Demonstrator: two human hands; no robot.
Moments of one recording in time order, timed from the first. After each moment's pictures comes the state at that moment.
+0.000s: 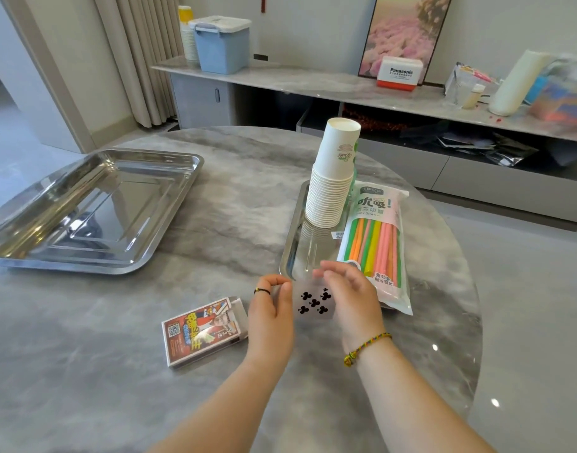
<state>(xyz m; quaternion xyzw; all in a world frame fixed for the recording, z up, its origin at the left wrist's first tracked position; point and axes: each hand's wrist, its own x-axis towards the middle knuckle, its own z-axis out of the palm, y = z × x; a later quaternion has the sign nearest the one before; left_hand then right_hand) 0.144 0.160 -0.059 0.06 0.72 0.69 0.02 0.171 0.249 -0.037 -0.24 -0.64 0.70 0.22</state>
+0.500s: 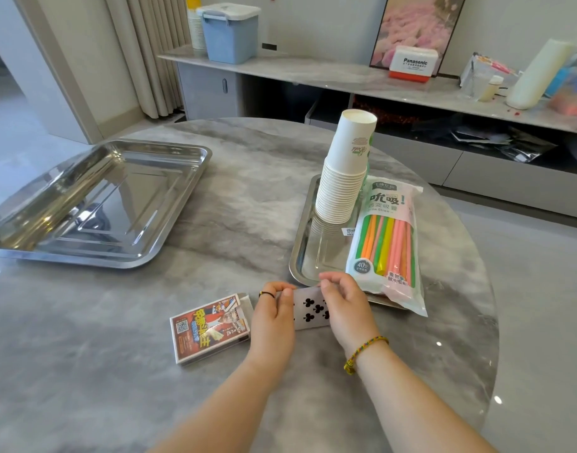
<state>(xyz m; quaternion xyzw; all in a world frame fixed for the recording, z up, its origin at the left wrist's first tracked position) 0.136 0.151 -0.071 0.03 0.72 0.69 0.10 0.164 0.242 -0.055 -0.26 -0.73 0.62 0.14</state>
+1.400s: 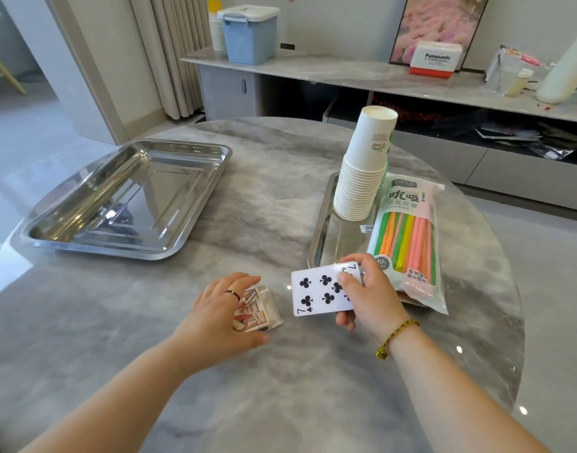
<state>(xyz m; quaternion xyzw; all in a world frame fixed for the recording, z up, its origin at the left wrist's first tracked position) 0.097 0.049 -0.062 0.30 0.92 0.24 0.10 0.169 0.245 -0.028 -0.22 -0.76 0.61 0.05</state>
